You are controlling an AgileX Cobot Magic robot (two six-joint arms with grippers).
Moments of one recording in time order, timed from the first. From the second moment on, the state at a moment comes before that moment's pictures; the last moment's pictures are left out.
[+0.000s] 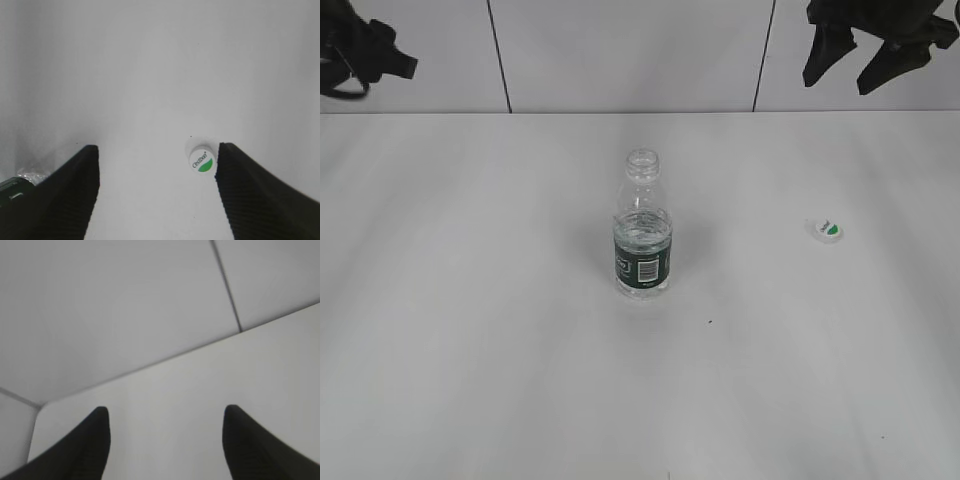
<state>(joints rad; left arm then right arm) -0.16 1.72 -1.19 1.35 0.28 -1.01 0.11 2.14 -2.04 0.25 1.22 -0.09</state>
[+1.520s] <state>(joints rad) -0.14 1.53 -1.29 0.09 1.22 -0.19 0.11 1.42 -1.31 0.11 1.22 -0.09</state>
